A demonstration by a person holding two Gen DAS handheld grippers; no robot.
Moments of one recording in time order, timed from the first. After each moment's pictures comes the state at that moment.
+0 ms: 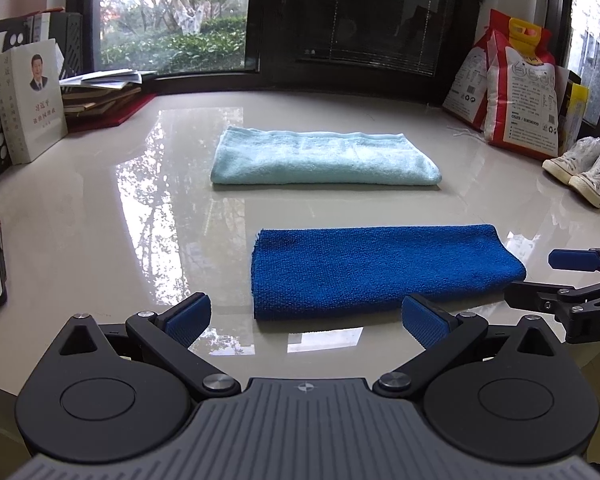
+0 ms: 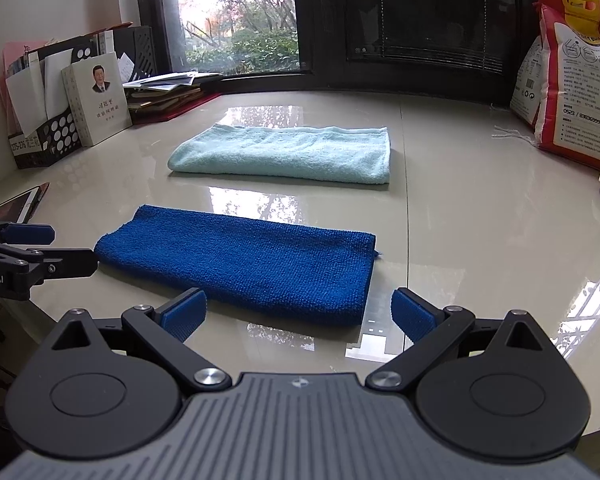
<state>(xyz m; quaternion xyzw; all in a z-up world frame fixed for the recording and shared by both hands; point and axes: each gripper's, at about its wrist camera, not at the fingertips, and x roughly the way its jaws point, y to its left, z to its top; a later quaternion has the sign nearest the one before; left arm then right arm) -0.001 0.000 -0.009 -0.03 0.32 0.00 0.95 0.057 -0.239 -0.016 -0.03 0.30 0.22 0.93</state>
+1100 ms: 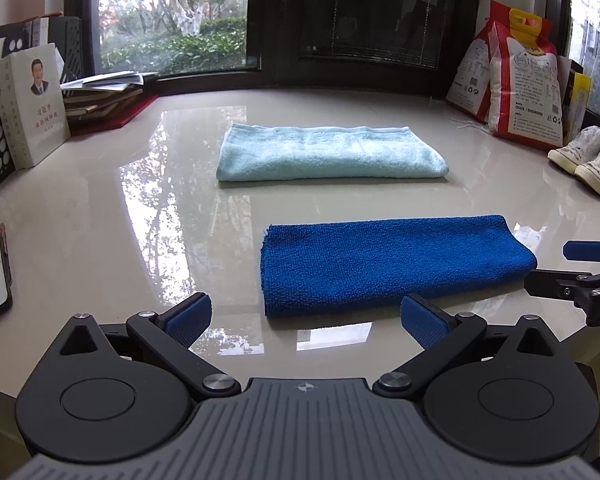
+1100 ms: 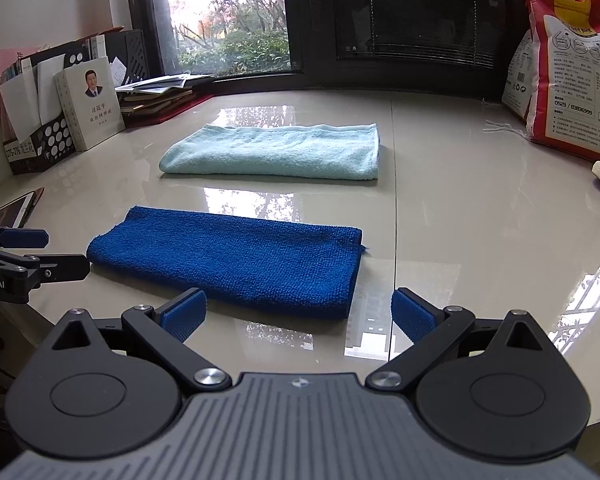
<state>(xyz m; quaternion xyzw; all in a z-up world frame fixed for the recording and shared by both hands) 0.000 0.002 -0.013 -0.02 0.32 0.00 0.95 0.056 -0.249 -0.016 -0.01 0.30 0.21 0.93</state>
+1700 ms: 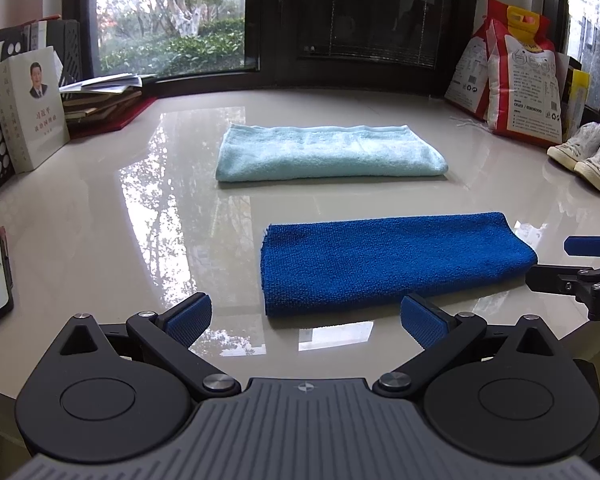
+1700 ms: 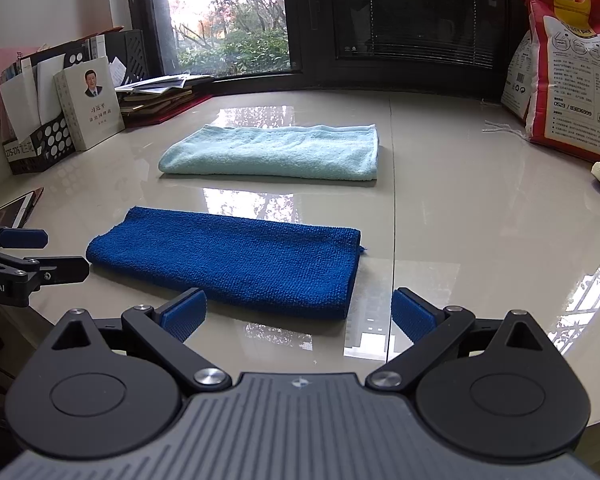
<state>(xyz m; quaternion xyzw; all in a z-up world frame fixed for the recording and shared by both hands) -0.002 0.002 -0.013 -0.01 0.32 0.00 0.95 0.056 -0.250 -0.014 -0.01 0.30 0.21 0.93</state>
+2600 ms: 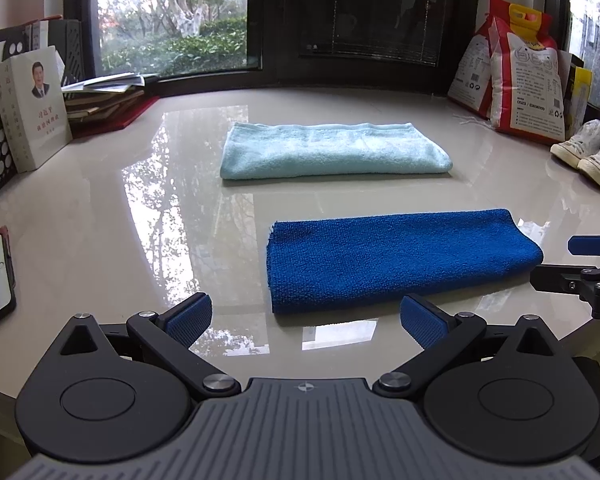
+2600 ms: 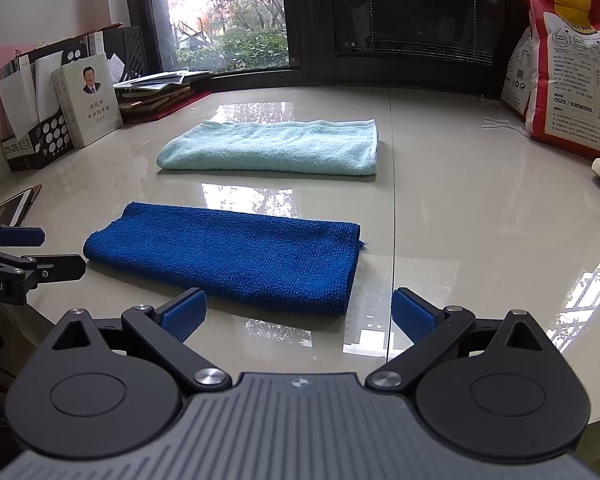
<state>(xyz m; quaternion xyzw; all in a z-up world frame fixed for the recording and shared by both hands) -0.001 0.006 -0.015 -0.01 0.32 0.00 0.95 0.058 -0.248 -0.016 -0.02 0.31 0.21 0.93</state>
